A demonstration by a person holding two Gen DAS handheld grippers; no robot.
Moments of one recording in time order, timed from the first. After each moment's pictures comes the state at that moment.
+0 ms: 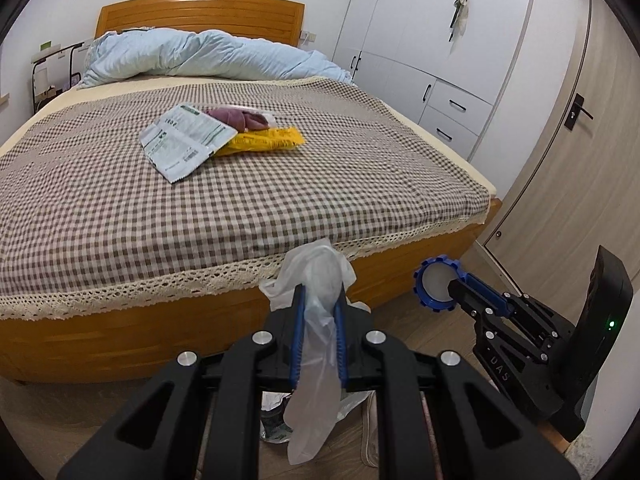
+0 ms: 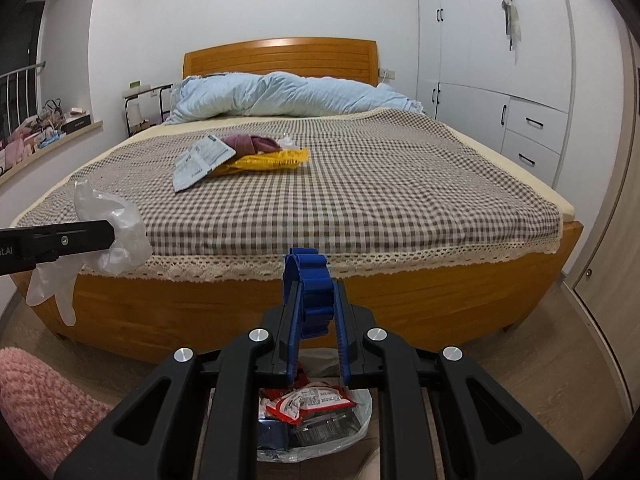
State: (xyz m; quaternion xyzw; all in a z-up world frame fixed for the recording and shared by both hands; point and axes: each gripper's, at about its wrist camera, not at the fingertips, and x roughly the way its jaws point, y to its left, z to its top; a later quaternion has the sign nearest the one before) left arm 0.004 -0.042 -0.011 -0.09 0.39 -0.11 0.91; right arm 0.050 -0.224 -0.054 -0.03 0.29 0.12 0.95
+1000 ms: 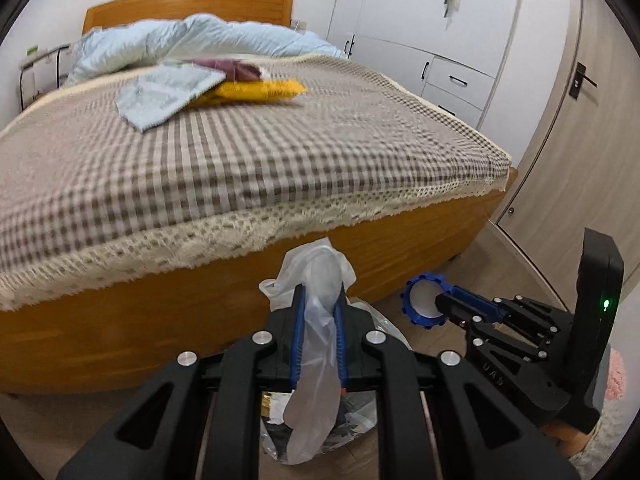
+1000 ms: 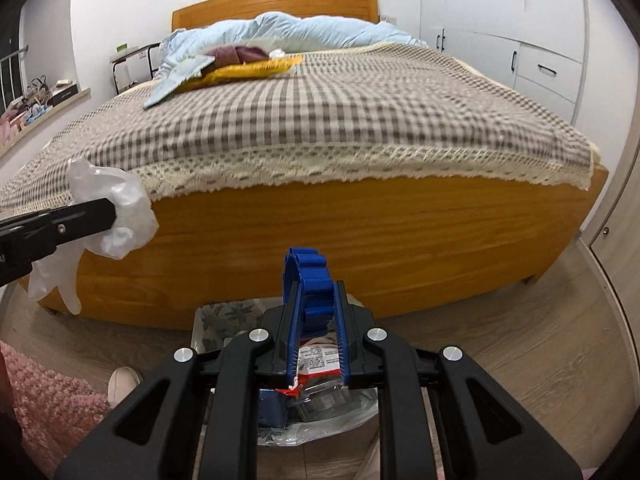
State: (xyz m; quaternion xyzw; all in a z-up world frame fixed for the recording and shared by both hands) left arm 0.030 -0.052 -0.111 -0.07 0.40 -0.12 0.91; right arm 0.083 -0.223 -0.156 -0.03 0.38 0.13 0.92
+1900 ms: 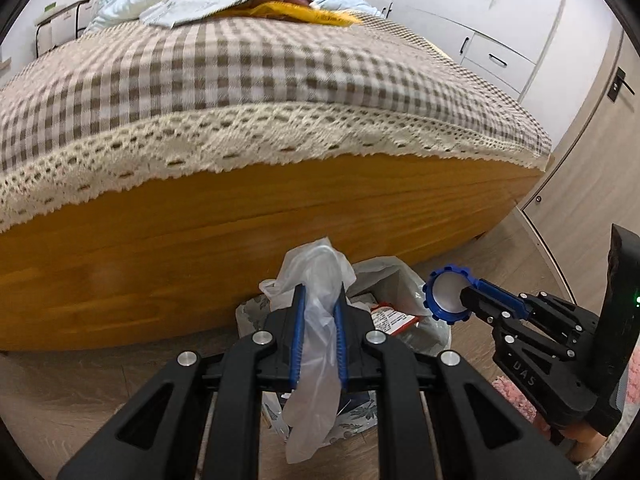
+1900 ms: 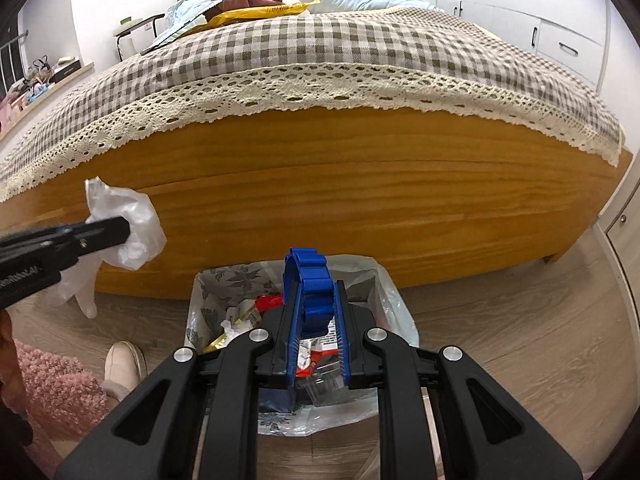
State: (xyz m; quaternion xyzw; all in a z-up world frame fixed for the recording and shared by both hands) left arm 0.043 -0.031 -0.181 -0.09 0.46 -0.07 0.88; right arm 0.094 -0.213 -0.207 -0.03 0.43 0.15 0.89
